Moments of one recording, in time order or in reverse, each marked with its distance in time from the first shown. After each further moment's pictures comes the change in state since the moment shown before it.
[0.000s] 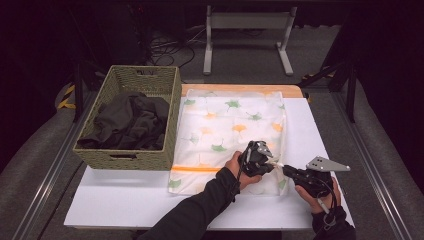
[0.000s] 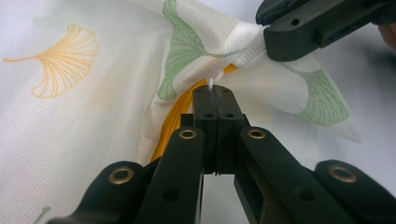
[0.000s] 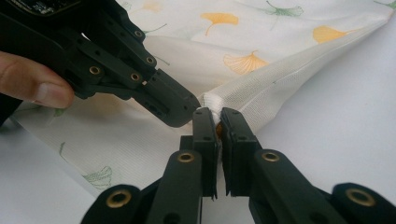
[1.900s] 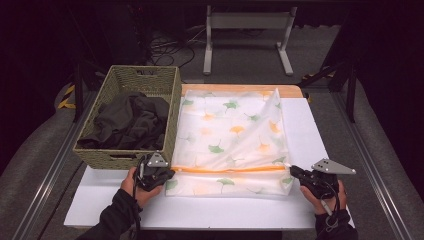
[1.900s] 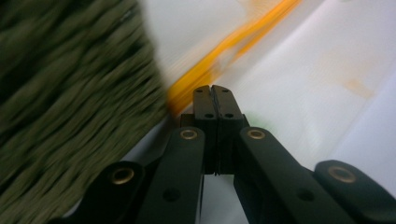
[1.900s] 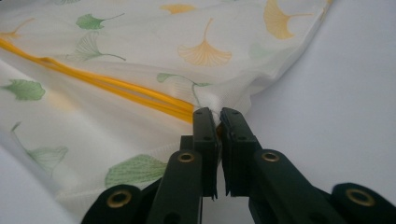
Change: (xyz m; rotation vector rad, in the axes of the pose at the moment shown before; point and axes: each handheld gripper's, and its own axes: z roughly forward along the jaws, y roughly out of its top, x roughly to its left) left arm 0.038 -0.198 -0.200 0.085 0.362 -0.243; right arm -0.008 -0.009 -0.008 0.009 -0.107 0.038
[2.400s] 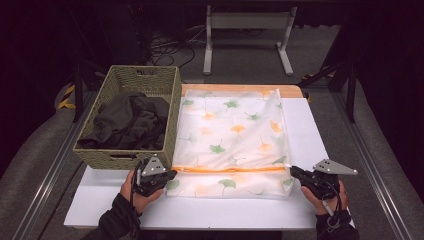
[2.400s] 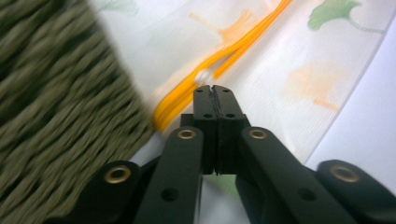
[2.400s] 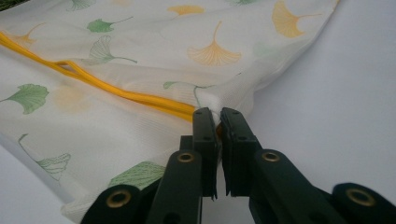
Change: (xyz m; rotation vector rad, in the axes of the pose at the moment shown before) left arm -0.021 0.004 -0.002 -0.157 -0.009 0.091; right arm -0.002 -0.002 -0.001 -0.007 0.031 0.009
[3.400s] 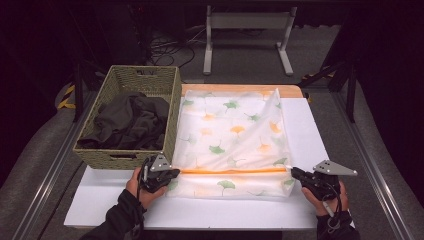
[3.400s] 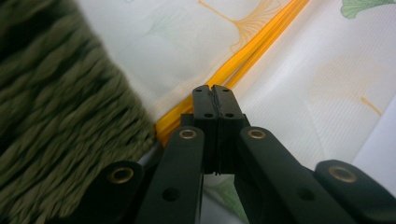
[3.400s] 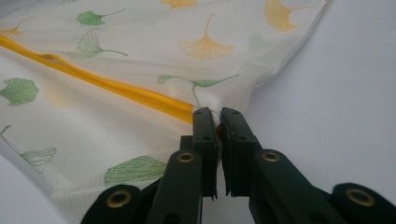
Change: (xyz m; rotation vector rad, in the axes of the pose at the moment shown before) left arm 0.011 -0.005 0.010 0.064 -0.004 -0.026; right arm -0.001 -0.003 0.000 0.021 -0.012 -0.002
